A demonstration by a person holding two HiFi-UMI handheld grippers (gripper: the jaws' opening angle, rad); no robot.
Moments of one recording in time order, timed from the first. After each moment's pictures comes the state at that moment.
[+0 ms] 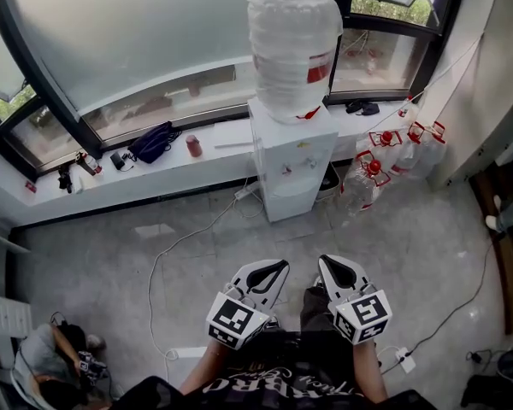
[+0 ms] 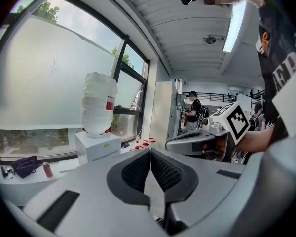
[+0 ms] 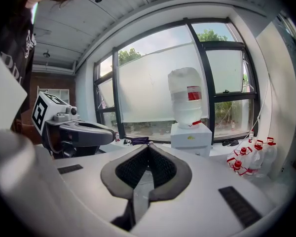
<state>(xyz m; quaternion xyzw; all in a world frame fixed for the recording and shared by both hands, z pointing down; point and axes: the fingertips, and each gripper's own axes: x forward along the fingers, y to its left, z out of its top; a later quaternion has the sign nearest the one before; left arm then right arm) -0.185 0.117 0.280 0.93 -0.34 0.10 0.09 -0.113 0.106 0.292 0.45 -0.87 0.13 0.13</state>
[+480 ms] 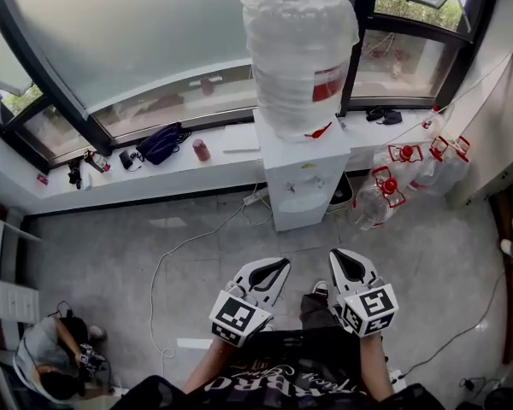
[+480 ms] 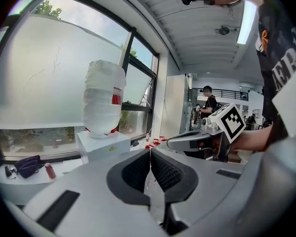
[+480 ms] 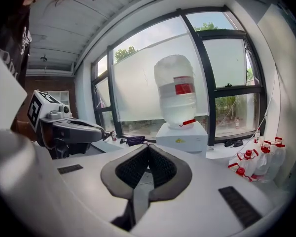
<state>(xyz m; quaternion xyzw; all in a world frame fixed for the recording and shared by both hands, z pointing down) -0.140 -0.008 0.301 0.91 -0.39 0.12 0.11 -0.048 -0.036 0.320 0.43 -0.88 0.14 0.13</state>
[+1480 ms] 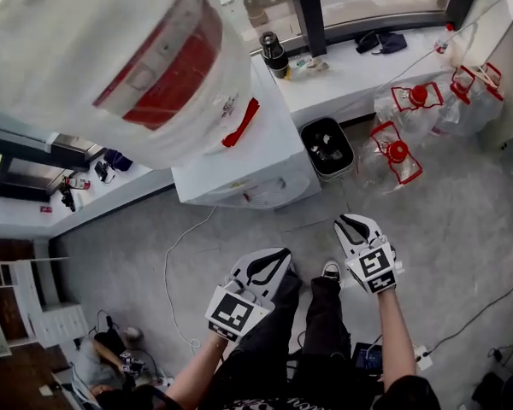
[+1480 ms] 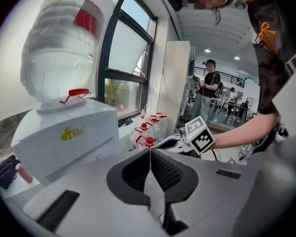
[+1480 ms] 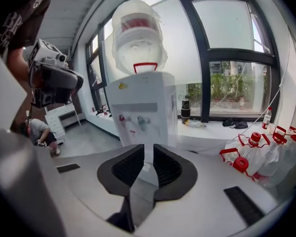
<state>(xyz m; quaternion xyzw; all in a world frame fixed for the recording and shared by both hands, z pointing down) 0.029 -0.227 0.484 0.90 -0.32 0.25 0.15 0.124 -0.276 0.601 0.38 -0.88 0.19 0.23</state>
